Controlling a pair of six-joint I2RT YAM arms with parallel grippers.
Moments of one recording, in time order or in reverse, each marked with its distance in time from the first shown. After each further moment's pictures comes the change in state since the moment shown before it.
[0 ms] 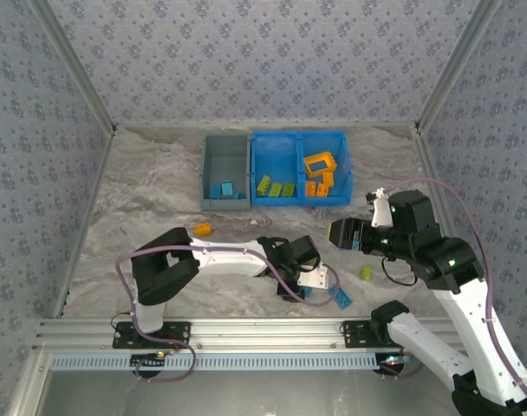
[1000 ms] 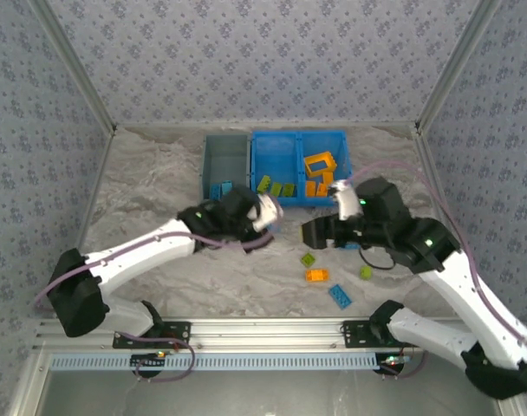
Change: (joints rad) left arm 0.363 -0.519 -0.112 -0.084 -0.084 -0.378; right arm 0.327 0.199 0.100 0.172 0.065 -0.131
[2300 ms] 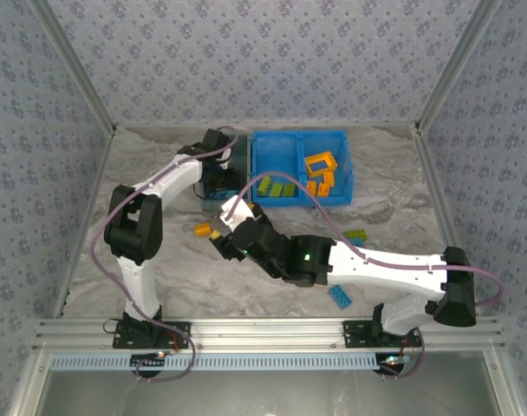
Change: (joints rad) left arm 0.459 0.576 0.466 -0.183 0.060 -0.488; right arm 0.579 0.439 0.019 0.592 0.843 -0.219
